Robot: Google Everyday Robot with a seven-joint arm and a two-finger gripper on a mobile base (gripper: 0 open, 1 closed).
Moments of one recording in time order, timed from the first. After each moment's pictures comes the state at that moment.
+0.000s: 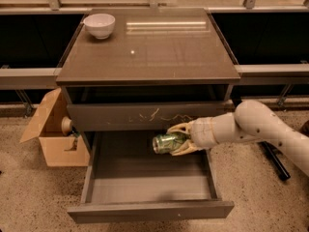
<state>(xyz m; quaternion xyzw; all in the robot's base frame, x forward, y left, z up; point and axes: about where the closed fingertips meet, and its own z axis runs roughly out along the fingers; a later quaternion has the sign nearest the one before) 0.551 -0.080 0.653 -0.73 0.50 0.16 0.44</state>
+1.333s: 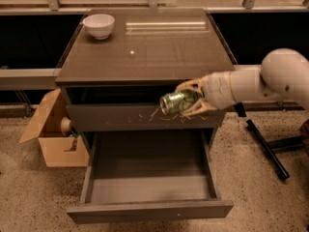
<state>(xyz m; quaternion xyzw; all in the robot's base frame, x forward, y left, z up) 0.588 -0.104 0.804 -0.76 0.44 0.05 0.48</state>
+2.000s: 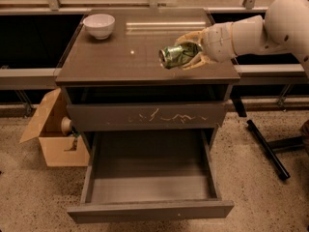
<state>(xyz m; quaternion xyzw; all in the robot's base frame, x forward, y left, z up) 0.673 -0.100 0.910 -0.76 0.40 -0.01 0.52</state>
